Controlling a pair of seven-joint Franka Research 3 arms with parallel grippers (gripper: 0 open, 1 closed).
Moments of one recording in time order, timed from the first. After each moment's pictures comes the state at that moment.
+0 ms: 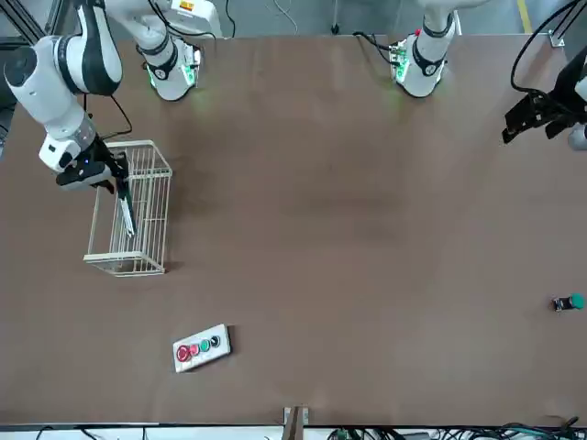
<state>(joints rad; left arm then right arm) 0.08 0.01 -0.17 -1.42 -0.02 1.38 -0.16 0.00 -0.26 -0.07 -2.55 0.02 2.44 -0.36</state>
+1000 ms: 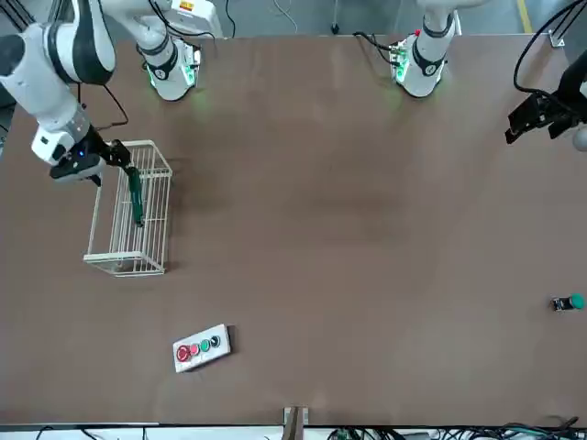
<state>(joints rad) 0.09 0.01 -0.16 -1.42 -0.02 1.38 -0.16 0.00 -0.34 -0.07 -2.46 0.03 2.22 -0.33</state>
